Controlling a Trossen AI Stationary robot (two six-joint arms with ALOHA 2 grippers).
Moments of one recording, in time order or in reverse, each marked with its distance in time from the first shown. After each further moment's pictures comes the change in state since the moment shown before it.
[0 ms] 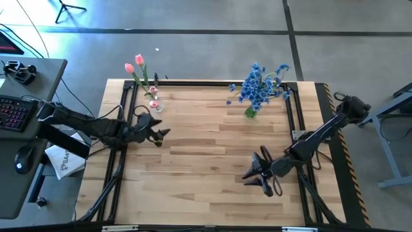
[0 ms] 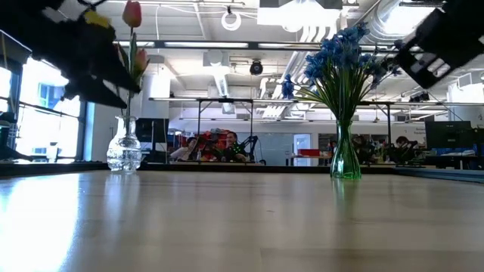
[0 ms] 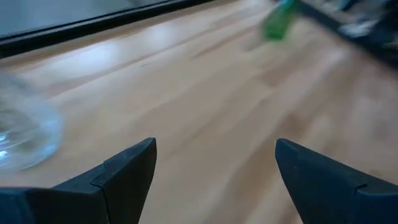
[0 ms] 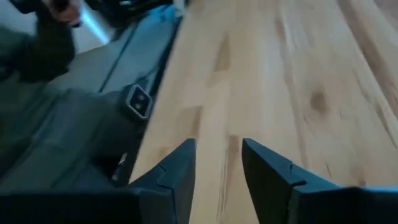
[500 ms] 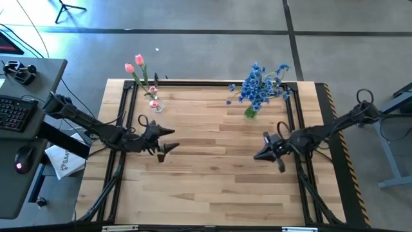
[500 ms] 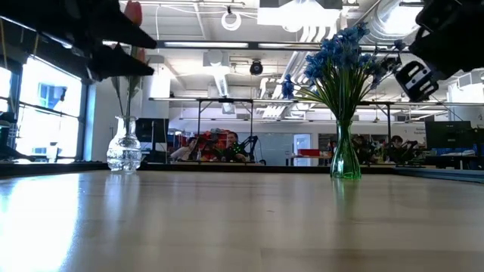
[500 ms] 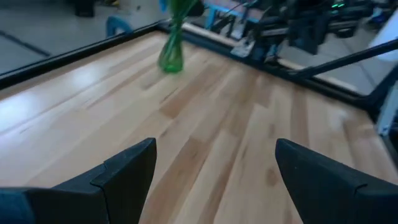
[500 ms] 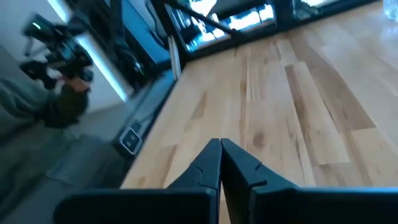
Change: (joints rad) left arm -0.204 0.160 0.000 0.479 -0.008 0.266; right arm -0.268 -0.607 -0.340 0.022 -0.186 -0.154
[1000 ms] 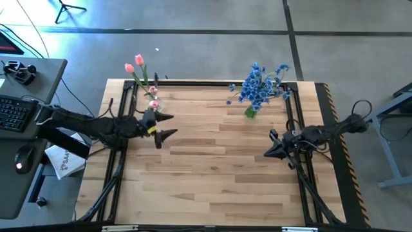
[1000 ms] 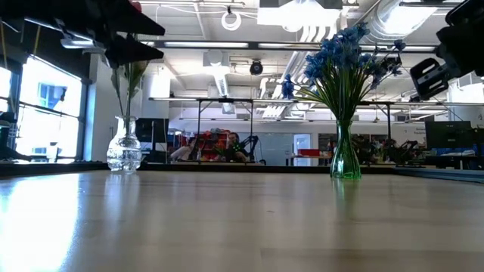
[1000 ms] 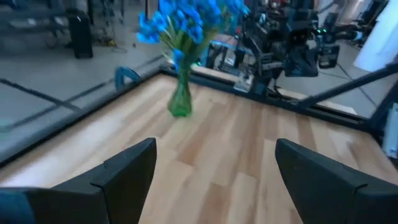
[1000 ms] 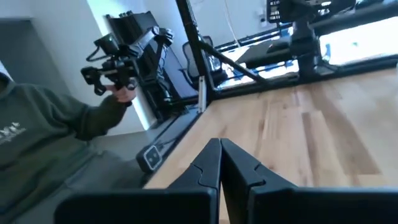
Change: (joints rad) left arm 0.265 -0.155 0.000 0.051 0.253 0.269; right arm -0.049 -0.552 -0.170 -0.147 -0.106 -0.114
